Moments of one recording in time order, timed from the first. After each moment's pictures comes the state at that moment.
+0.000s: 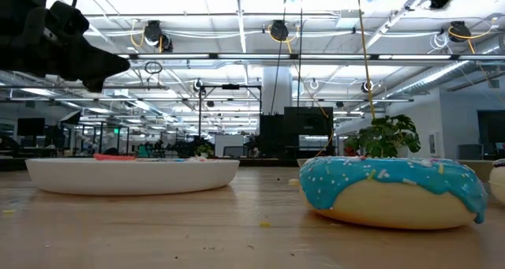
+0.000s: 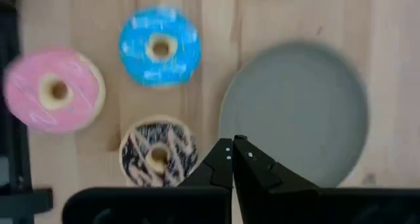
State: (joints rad) left arm 0.13 0.14 0.01 0.11 0.02 -0.06; right arm 0.64 1.84 1.68 -1.32 0.30 0.61
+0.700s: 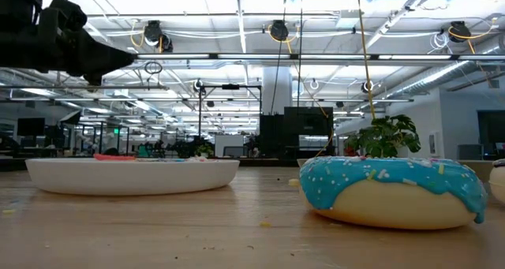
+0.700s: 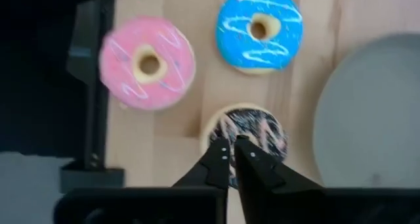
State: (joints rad) left arm 0.13 0.14 0.01 0.18 -0.08 0.00; right arm 0.81 1.91 1.64 -1.15 0.26 0.70
